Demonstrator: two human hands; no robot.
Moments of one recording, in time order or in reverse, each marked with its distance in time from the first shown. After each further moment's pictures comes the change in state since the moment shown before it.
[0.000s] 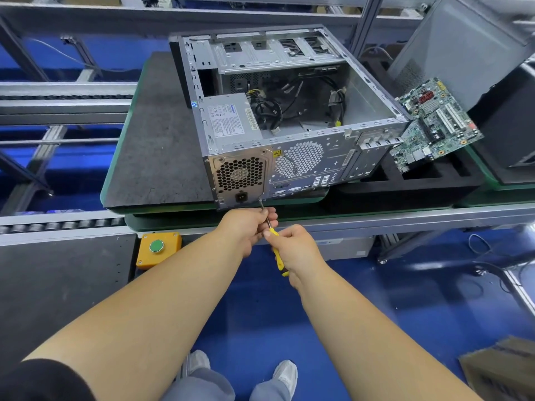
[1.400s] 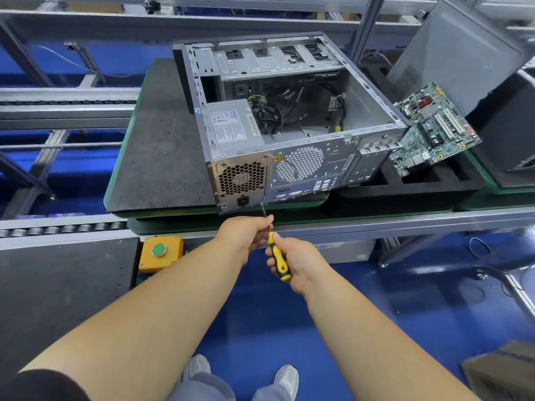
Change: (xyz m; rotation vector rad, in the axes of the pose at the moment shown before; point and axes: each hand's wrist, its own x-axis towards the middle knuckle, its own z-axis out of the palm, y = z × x) left_hand -0.002 -0.002 -0.007 0.104 0.062 -0.063; right_hand 0.002 -0.001 -0.005 0.367 -0.198 0.243
